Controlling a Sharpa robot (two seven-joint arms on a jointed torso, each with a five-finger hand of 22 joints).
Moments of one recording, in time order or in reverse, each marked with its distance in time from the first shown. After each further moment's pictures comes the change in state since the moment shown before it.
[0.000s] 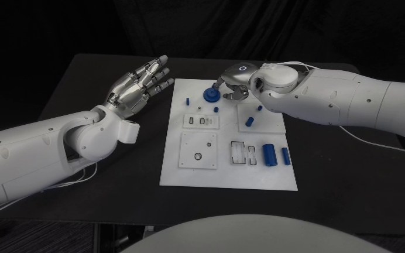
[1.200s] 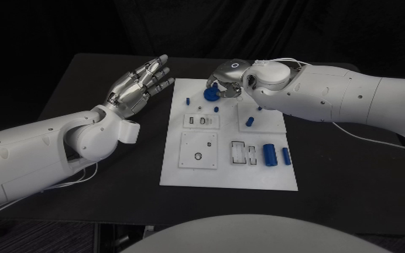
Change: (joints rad) left arm 0.002 0.000 0.000 0.008 0.000 -0.006 0.004; left_hand -0.008 0.000 -0.006 0.000 -0.004 0.000 0.000 0.000 0.000 0.000 0.000 0.000 0.000 0.000 0.000 0.000 0.000 0.000 0.000 0.000 0.000 0.000; right arm 0.018 0.047 -0.001 -0.012 0.001 -0.001 0.002; right_hand 0.008 -0.004 -0.011 0.000 0.032 -0.003 -0.011 0.010 0.020 0.012 -0.002 0.009 0.000 0.000 0.000 0.008 0.000 0.000 0.010 -0.003 0.012 0.000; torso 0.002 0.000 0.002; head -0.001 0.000
